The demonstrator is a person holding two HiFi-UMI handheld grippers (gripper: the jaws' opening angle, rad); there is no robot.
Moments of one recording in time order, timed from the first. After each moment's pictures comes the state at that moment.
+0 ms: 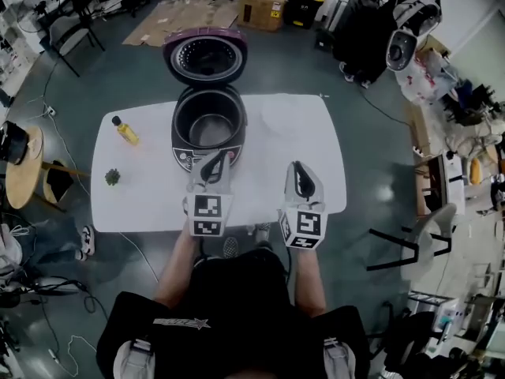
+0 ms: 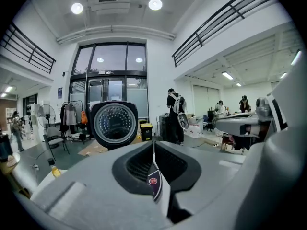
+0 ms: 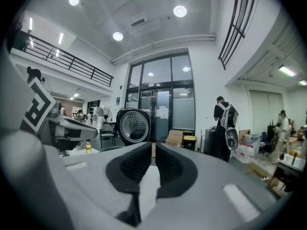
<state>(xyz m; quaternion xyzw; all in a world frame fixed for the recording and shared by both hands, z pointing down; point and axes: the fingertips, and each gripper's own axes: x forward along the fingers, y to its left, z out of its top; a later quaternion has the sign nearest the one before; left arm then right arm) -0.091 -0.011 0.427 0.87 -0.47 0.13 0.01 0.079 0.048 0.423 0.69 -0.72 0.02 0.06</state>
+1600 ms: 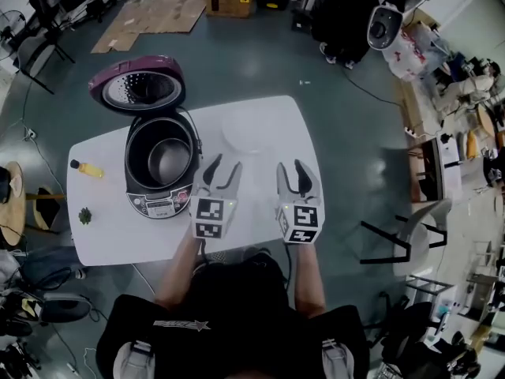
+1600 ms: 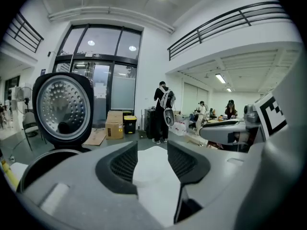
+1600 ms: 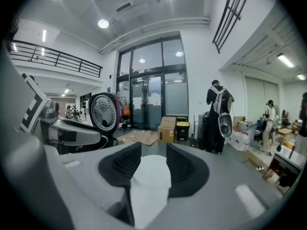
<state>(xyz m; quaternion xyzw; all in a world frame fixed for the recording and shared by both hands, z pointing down) 0.090 -0.080 0.475 0.91 -0.39 0.15 0.07 0.232 -0.030 0.476 0.70 -0.70 0.10 0.10</state>
